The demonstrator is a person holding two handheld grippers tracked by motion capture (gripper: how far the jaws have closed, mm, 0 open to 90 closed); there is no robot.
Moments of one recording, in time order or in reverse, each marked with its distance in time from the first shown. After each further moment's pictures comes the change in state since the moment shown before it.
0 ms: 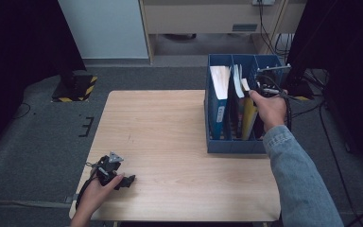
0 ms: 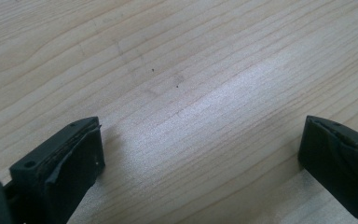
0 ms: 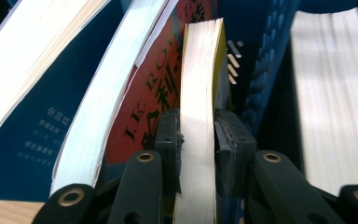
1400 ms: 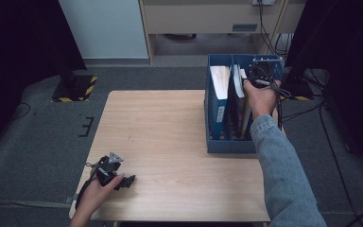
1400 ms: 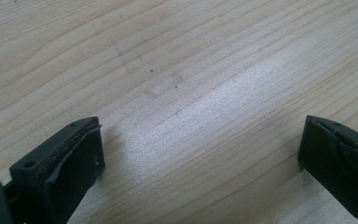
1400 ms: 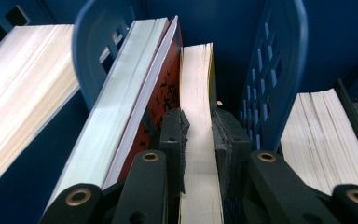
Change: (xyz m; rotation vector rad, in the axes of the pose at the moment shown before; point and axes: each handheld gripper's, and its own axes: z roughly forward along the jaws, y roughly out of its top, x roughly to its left) left arm 0.000 -0.001 0.000 -0.005 -0.002 0.005; right arm 0.003 0.027 0.033 -0.142 -0.098 0.012
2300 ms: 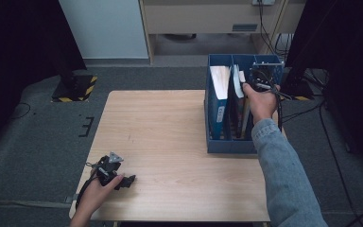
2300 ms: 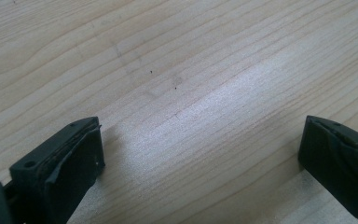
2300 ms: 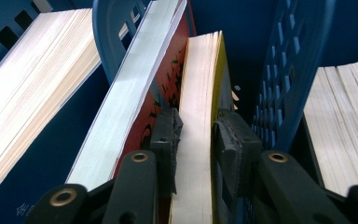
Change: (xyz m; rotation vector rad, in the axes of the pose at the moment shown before) left arm 0.000 0.001 0.000 0.000 -0.002 0.001; right arm 0.001 -0.011 -0.005 0.018 0.068 0.037
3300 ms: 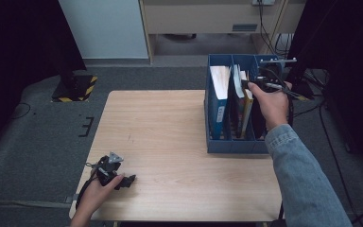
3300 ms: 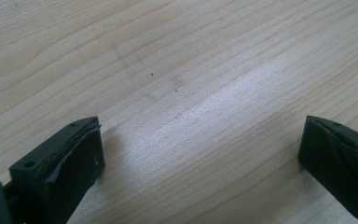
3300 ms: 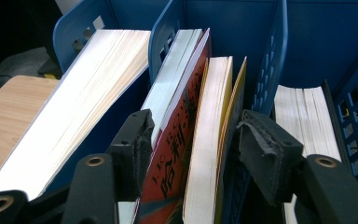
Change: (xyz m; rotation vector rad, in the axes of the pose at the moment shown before) left arm 0.000 -0.001 0.001 -0.017 0.002 -0.002; right arm 0.004 0.006 -0.052 -0.044 0.035 -0.096
